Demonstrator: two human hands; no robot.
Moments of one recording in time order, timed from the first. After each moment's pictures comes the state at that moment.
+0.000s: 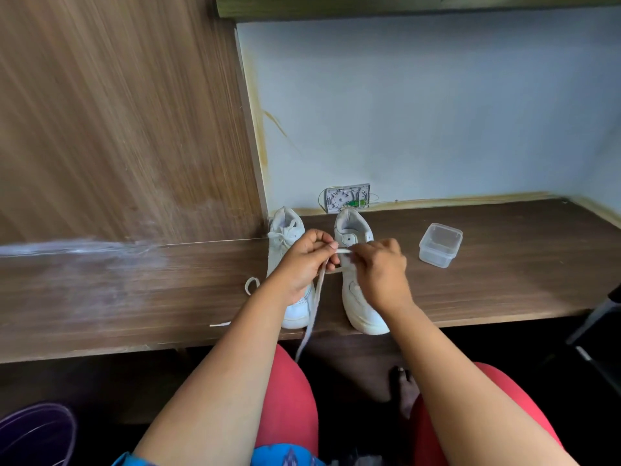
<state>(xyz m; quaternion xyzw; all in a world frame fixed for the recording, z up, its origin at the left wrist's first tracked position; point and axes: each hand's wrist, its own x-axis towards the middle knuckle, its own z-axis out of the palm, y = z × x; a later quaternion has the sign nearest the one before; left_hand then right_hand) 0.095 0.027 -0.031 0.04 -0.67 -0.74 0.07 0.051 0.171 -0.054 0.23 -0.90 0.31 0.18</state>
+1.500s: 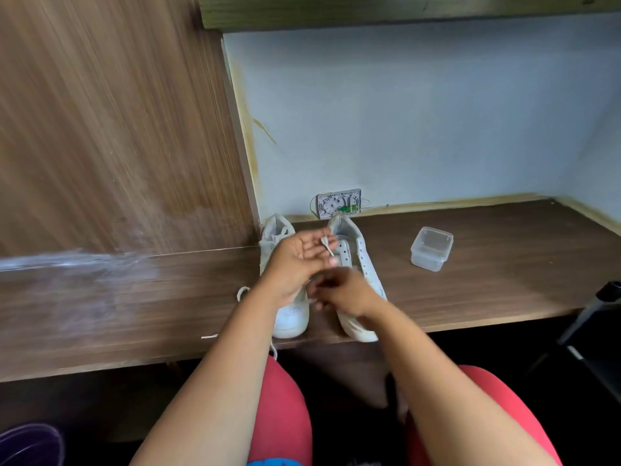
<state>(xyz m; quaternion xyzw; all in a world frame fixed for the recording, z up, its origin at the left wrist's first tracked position) 0.093 0.025 -0.022 0.00 -0.67 -0.73 0.10 0.074 0.155 -0.042 0.23 -0.76 0.57 -0.22</state>
